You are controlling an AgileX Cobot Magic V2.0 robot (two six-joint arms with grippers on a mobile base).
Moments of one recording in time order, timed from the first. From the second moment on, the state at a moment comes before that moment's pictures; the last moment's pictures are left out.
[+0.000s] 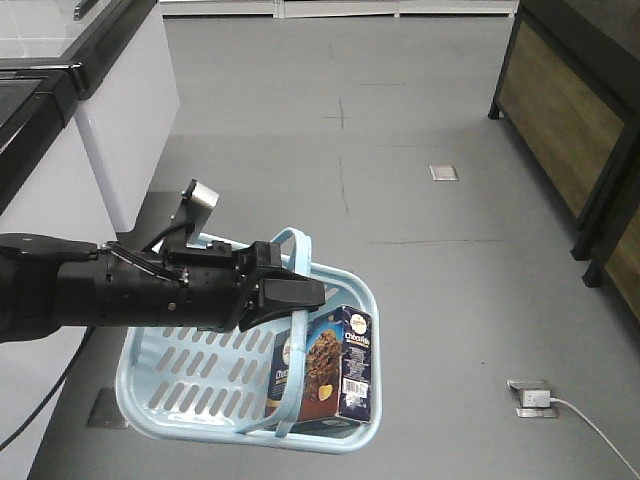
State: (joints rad) left arm -0.36 1.60 -0.89 -1.66 0.84 0.89; right arm -0.11 -0.01 0.03 -0.09 0.09 0.07
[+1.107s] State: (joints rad) left arm -0.36 1.60 -0.89 -1.66 0.85 0.89; right arm -0.11 -0.01 0.03 -0.09 0.09 0.07
